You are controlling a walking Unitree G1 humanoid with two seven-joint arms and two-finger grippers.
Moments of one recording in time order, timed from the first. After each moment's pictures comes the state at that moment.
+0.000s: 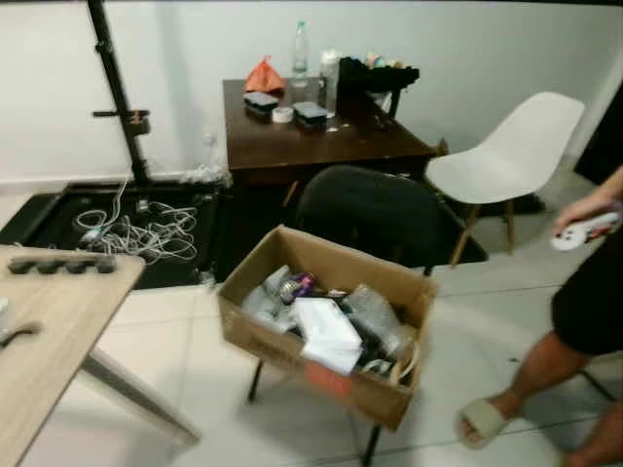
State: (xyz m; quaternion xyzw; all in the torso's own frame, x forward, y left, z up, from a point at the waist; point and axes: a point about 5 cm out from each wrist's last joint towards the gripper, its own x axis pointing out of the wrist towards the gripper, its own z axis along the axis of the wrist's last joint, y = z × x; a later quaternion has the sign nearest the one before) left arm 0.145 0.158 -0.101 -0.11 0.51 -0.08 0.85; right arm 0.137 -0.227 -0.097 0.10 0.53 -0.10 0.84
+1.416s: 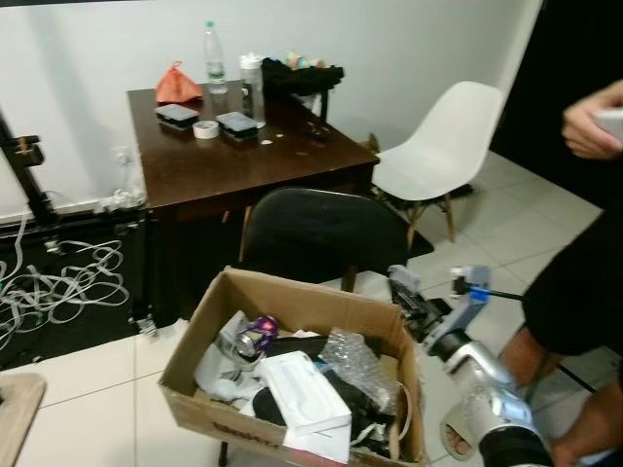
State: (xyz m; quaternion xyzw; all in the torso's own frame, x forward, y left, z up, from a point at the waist) left arm 0.151 0.155 -0.098 -0.09 0.50 -0.09 0.86; right arm 0.348 -0.186 0.130 0.14 -0.06 0.22 0.96
